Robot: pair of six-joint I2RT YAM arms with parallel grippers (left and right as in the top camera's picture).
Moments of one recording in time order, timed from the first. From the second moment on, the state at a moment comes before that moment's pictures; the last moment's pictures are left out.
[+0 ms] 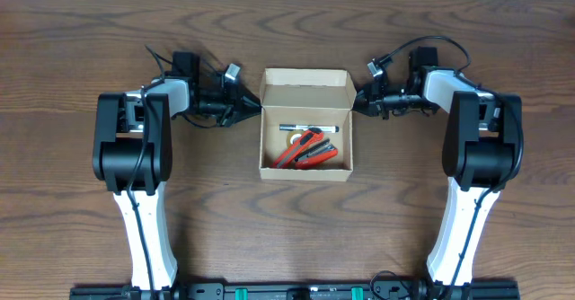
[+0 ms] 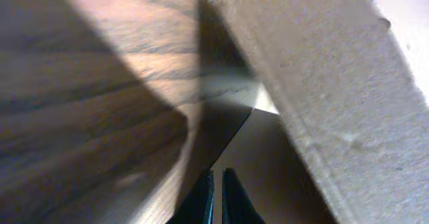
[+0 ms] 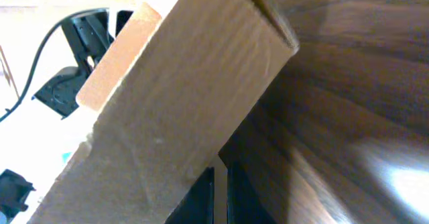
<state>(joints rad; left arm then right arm) -0.05 2.32 1.38 -0.39 1.21 -0.33 -0.04 2.33 1.48 -0.62 -1.19 0.13</state>
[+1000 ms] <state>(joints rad) -0.12 2.24 1.48 -0.40 1.33 -0.33 0.01 2.24 1.48 -0.64 -1.23 0.06</state>
